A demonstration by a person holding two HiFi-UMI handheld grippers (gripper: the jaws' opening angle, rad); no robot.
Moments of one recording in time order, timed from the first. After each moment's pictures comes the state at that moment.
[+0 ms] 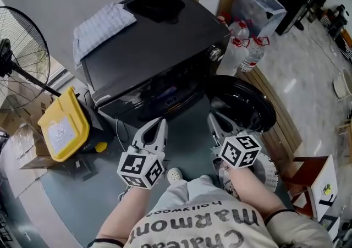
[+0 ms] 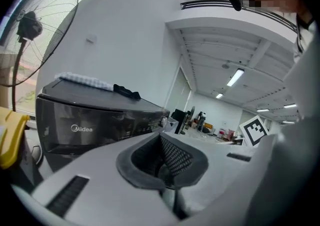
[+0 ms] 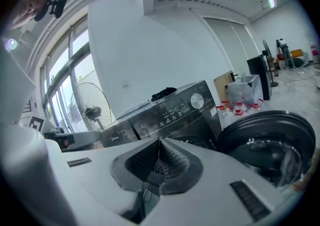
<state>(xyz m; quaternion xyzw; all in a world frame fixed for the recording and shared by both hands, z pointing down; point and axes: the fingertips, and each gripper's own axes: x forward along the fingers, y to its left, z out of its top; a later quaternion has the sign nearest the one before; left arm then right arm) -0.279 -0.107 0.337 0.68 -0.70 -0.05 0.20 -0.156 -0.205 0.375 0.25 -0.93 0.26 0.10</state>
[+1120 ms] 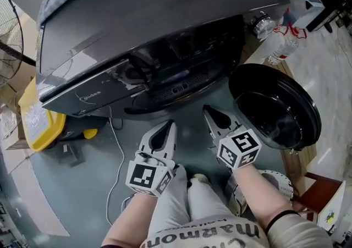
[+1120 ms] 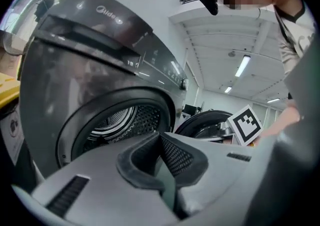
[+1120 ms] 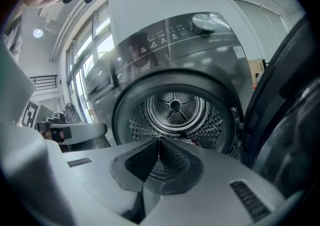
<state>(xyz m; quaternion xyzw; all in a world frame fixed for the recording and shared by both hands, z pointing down) -0.294 -0.159 0.572 0.65 -0.74 -0.04 0.18 -0.243 -0.250 0.607 0.12 -0.96 0.18 0.15</state>
